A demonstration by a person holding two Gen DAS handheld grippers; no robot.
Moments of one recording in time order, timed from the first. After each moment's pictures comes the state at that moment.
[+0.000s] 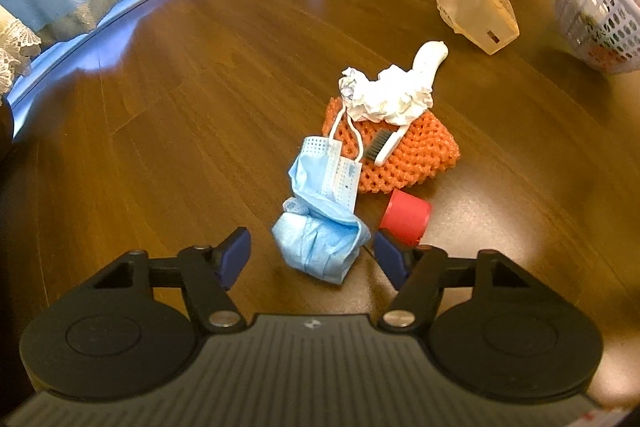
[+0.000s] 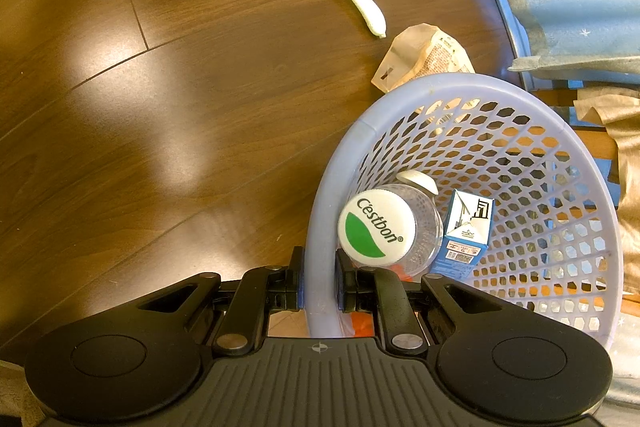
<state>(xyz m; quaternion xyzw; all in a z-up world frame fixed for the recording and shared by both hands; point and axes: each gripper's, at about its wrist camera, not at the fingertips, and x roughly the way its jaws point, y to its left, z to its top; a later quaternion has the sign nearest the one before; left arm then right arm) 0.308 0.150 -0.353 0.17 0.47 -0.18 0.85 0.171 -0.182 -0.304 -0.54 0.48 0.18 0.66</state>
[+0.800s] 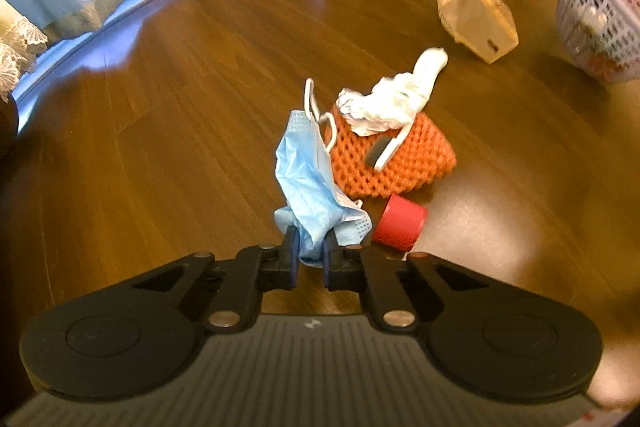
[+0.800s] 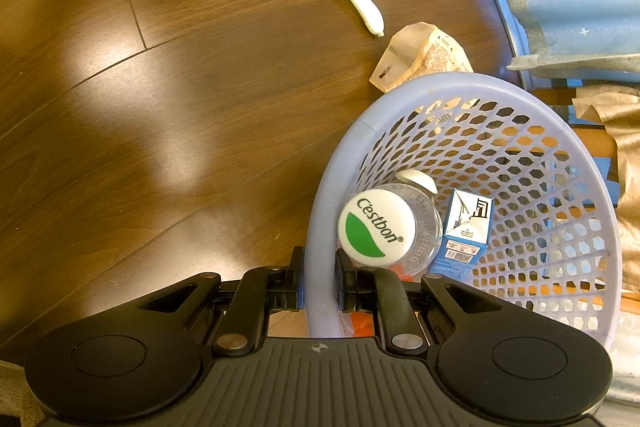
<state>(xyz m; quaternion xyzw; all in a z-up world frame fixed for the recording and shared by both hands) 0.303 0.152 -0.339 0.16 0.46 -0.18 0.85 0.173 -0.182 -0.305 -0.54 0.48 0.18 0.66</state>
